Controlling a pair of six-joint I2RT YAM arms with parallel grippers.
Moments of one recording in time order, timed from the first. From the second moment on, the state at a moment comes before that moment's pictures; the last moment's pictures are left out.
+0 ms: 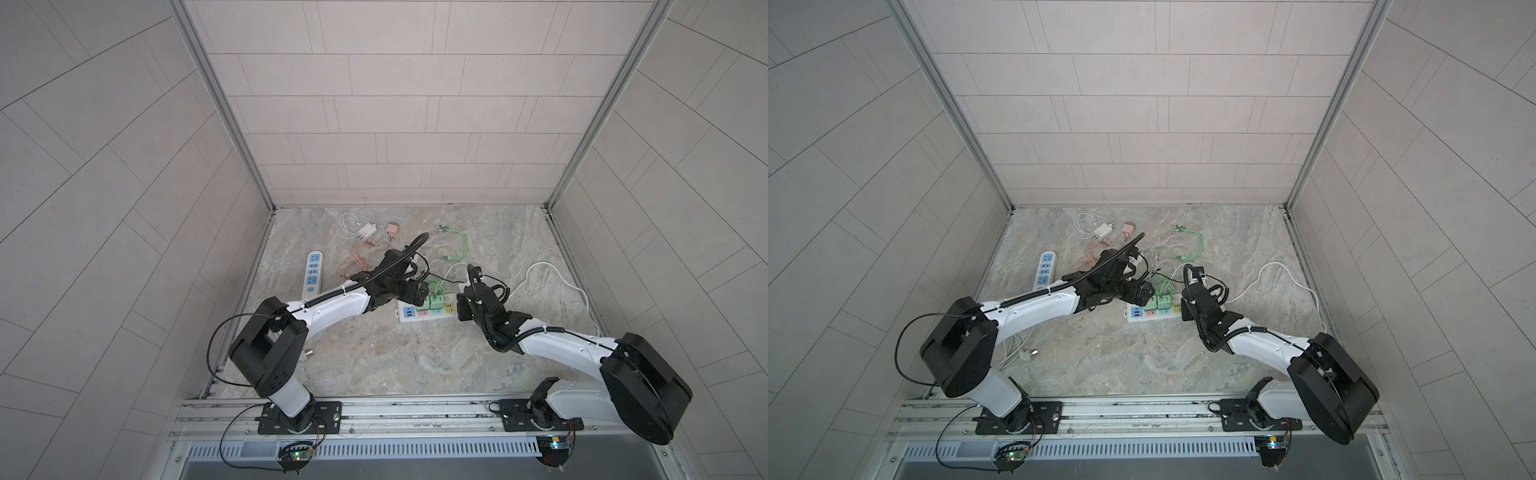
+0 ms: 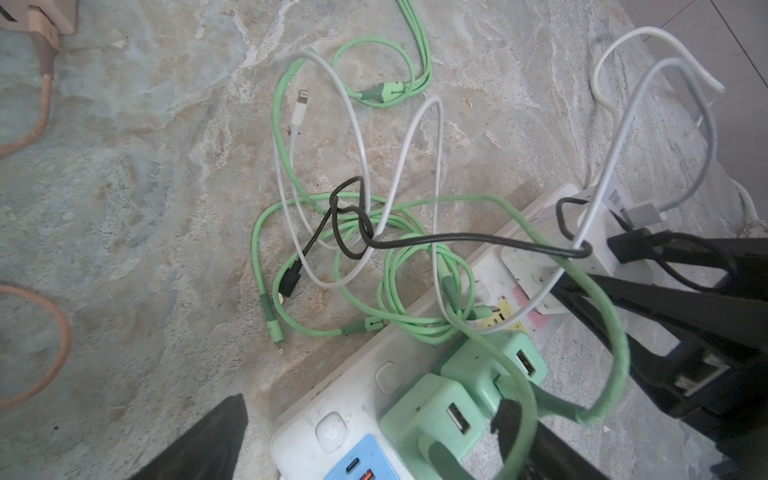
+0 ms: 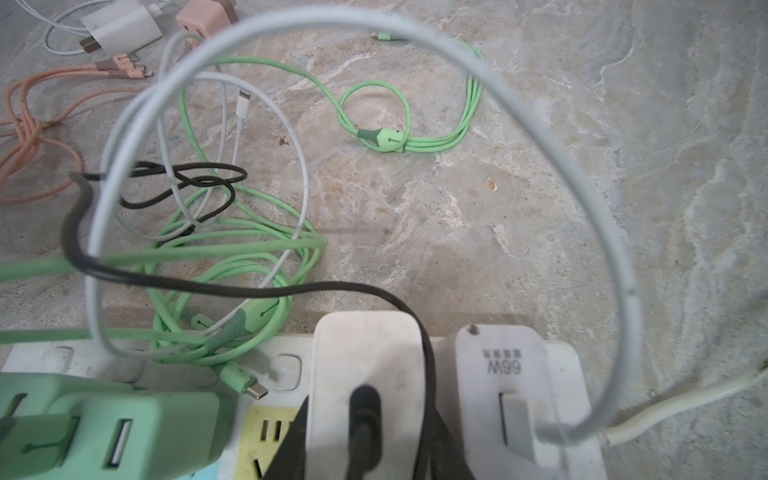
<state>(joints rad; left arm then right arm) -0.70 1.61 1.02 -0.22 0.09 -0.31 0.62 1.30 0.51 0.04 0.37 0.42</state>
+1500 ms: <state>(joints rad) -0.49 1.39 0.89 -0.32 -0.16 -0.42 0.66 1.43 0.56 0.03 0.55 0.67</state>
